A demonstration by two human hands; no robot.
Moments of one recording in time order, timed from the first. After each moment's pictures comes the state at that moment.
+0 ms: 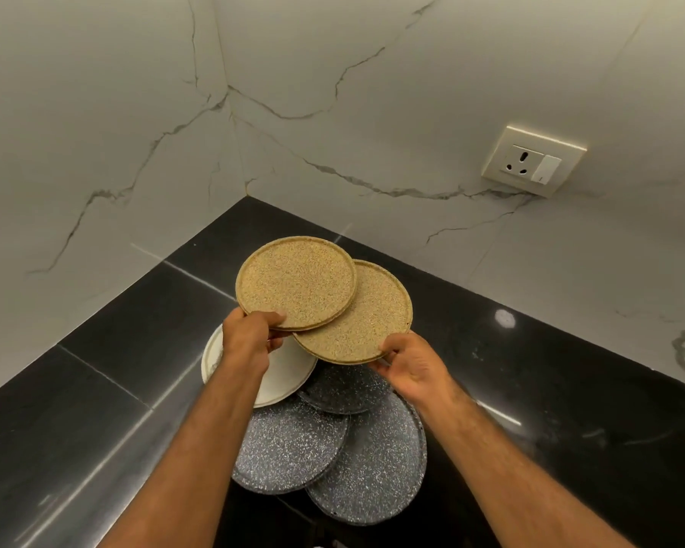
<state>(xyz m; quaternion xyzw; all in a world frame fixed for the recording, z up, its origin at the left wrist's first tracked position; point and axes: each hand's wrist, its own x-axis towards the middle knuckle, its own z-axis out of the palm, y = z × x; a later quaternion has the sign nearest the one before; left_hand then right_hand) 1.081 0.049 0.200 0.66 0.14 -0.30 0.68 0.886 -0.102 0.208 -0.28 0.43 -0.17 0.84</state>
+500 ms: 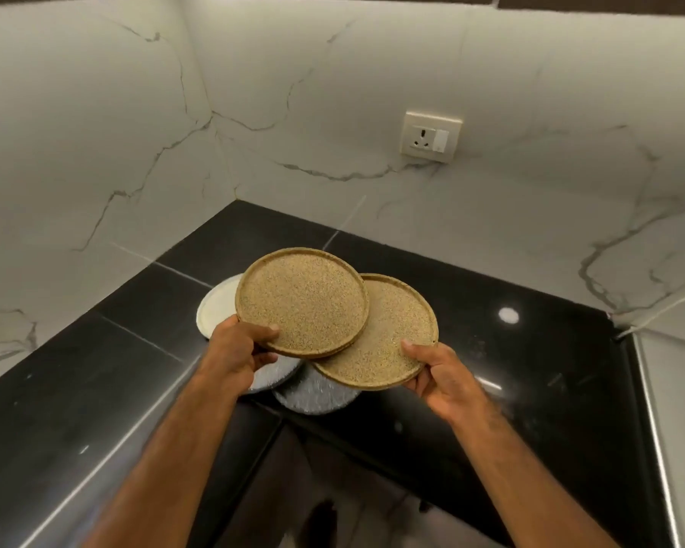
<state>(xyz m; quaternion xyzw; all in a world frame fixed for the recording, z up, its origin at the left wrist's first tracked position) 0.863 0.139 0.295 0.66 0.05 -0.35 0.67 0.644 -0.047 0.258 -0.34 0.36 -0.18 0.85</state>
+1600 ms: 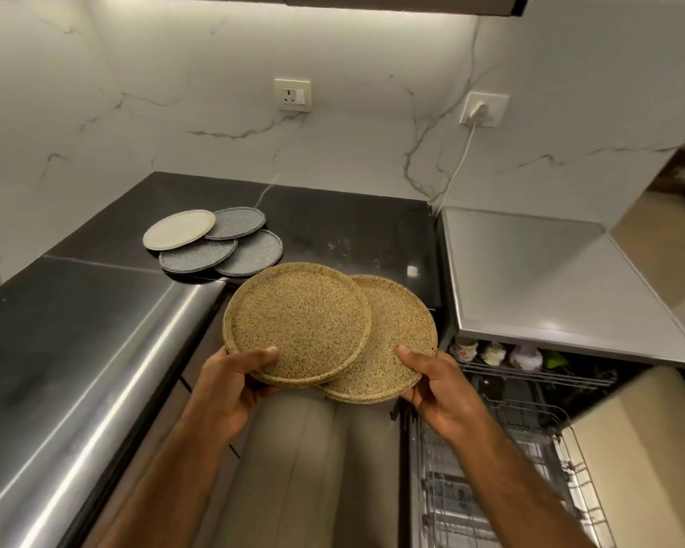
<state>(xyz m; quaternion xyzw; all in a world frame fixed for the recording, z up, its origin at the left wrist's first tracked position) 0.503 0.423 0.287 0.56 -0.08 -0.48 0.67 0.252 0.291 0.287 -0.35 0.39 -0.32 0.79</state>
